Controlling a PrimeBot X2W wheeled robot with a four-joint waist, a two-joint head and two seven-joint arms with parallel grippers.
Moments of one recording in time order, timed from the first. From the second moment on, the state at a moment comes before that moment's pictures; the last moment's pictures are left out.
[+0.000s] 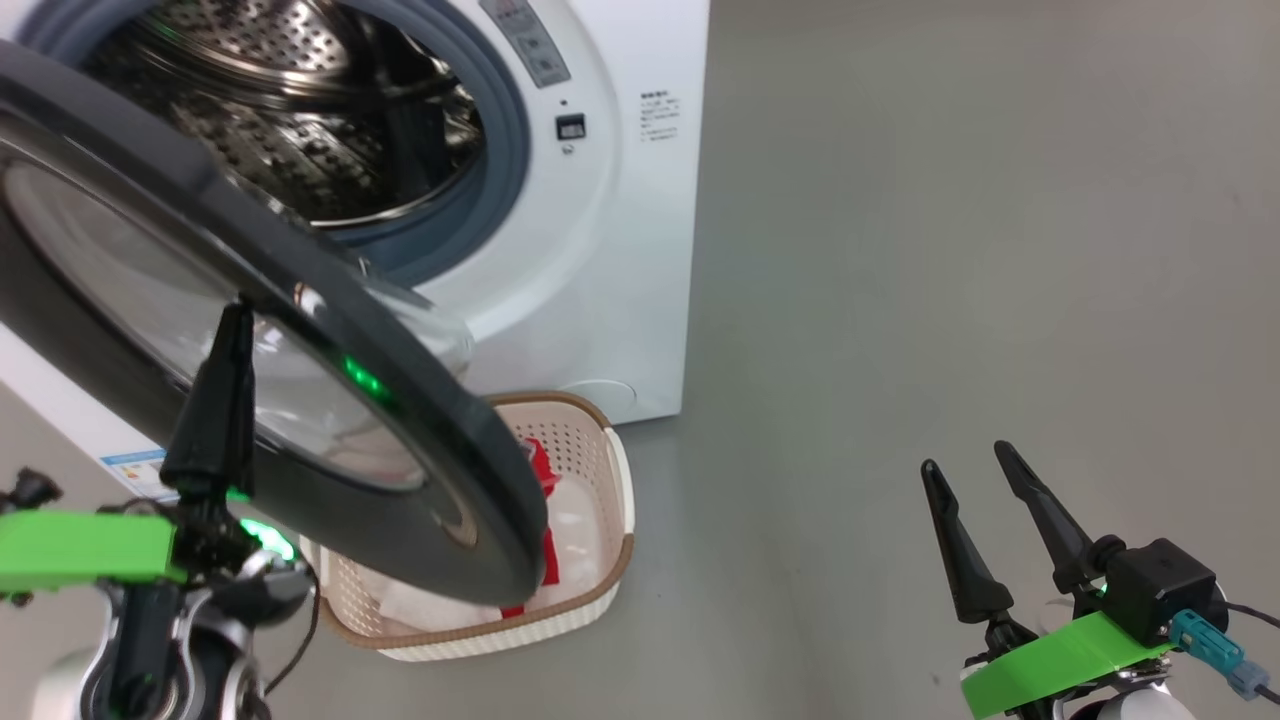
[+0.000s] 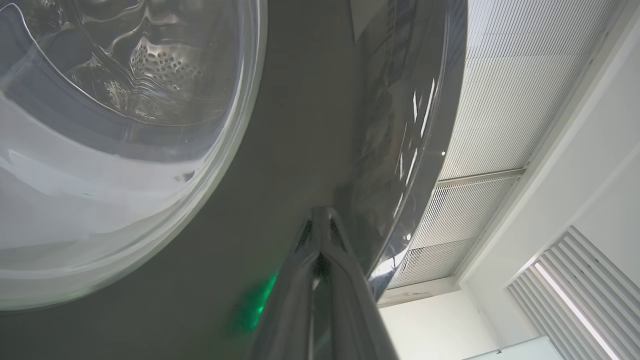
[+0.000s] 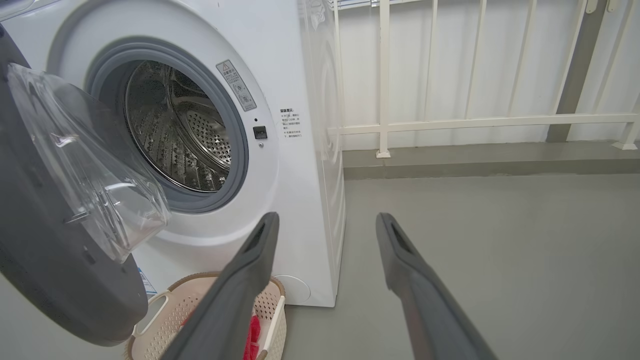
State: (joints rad) left arm -0.25 0.04 0.09 -0.19 -1.64 0.19 0.08; right arm -0.03 -0.10 0.09 0.15 0.32 0.12 -0.26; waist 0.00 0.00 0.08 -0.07
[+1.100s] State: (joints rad) left arm -0.82 0.03 0.02 0.27 -1.59 0.05 -0.06; right arm -0.16 -0.12 0.10 0.11 0.32 0.12 -0.26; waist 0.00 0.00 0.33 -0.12
